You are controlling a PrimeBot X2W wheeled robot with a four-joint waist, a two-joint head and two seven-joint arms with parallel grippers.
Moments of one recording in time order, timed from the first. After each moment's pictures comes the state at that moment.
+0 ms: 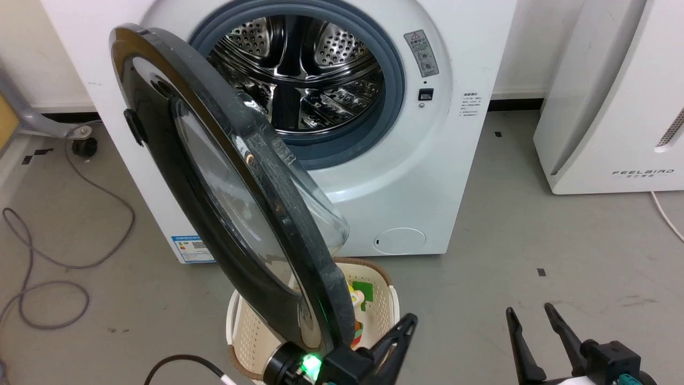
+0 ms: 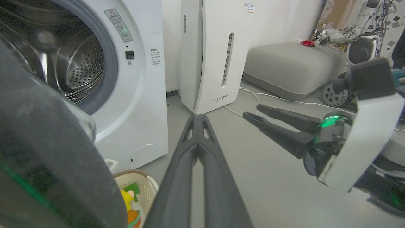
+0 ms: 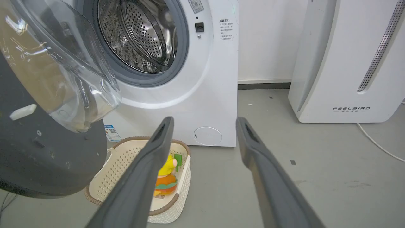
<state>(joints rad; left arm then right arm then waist) -0.02 0.06 -0.63 -0.03 -0.16 -0.01 -0.05 0.06 -0.05 0.01 0.22 0.13 0.13 -0.23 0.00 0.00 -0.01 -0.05</state>
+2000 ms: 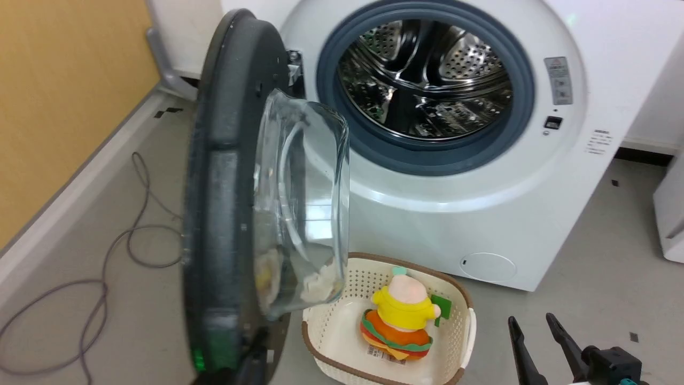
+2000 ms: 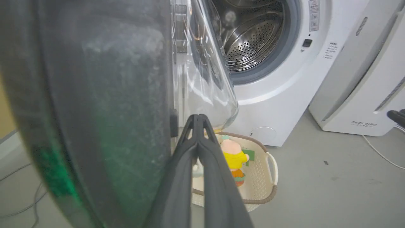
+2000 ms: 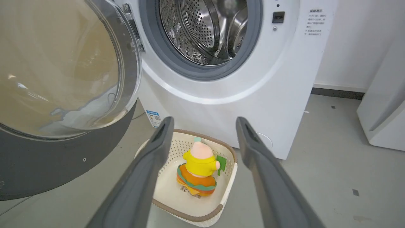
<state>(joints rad) 0.17 0.24 -0.45 -0.13 -0.29 0.31 -0.10 0.08 -0.05 0.01 0.23 0.15 0.13 -0.21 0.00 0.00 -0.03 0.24</state>
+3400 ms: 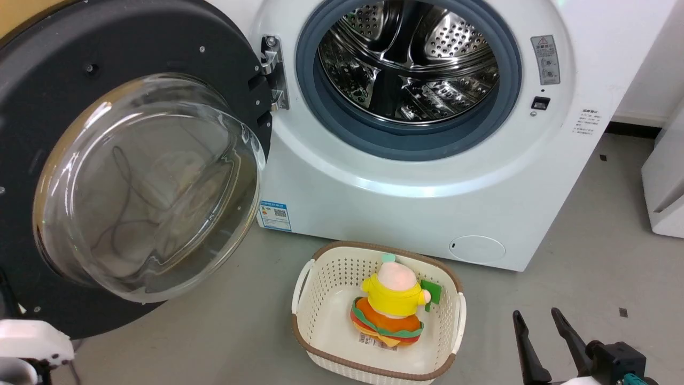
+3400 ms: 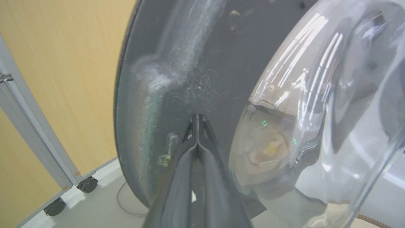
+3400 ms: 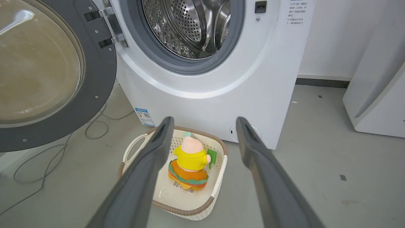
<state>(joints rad) -0.18 0.37 0.27 0.48 -0.33 0.07 -0.26 0.07 -0.05 0.00 0.21 0.15 0.13 -0.20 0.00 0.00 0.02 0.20</state>
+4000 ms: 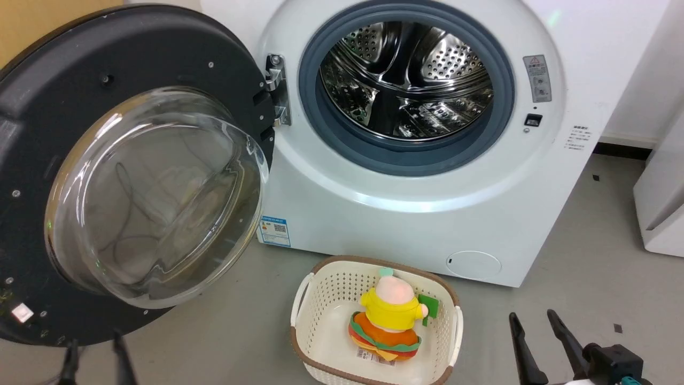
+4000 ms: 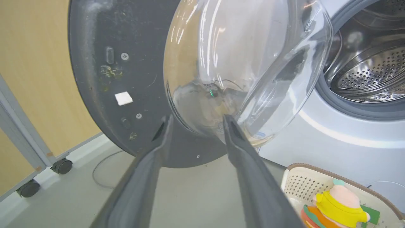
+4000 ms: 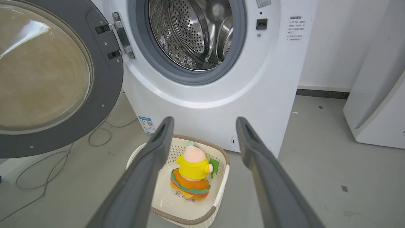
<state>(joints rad) 0.14 0.10 0.25 0.14 -0.15 0.04 -0.26 0.07 -0.05 0.01 0.22 0.16 0.13 -0.21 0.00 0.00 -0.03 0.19</state>
